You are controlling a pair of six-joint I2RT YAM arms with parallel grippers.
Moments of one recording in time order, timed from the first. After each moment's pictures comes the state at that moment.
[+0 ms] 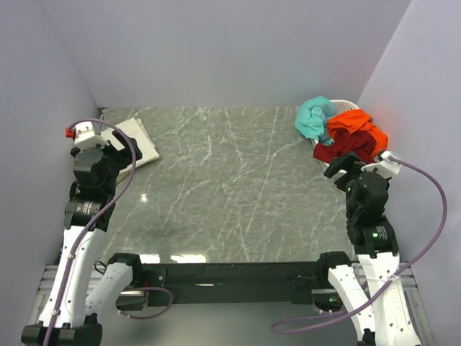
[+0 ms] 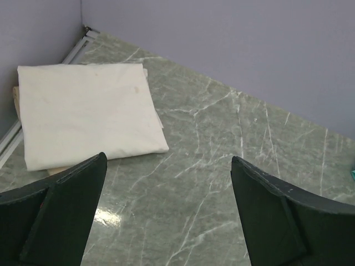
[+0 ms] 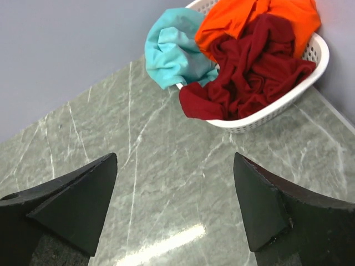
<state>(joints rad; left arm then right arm) -0.07 0.75 0.93 -0.34 -0.26 -0.38 0.08 0.55 0.79 -0.46 0.36 0.46</state>
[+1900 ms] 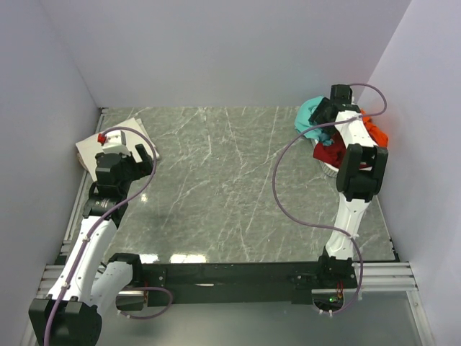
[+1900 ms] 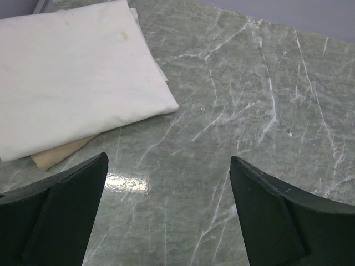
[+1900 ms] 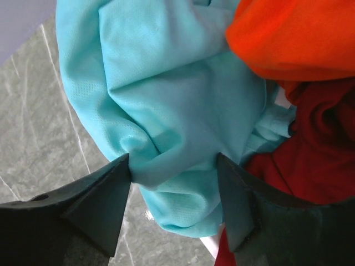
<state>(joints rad) -0.07 0.83 0.69 -0.17 -0.14 -0.25 -0.11 2.15 1.87 -0.57 0.04 0.49</state>
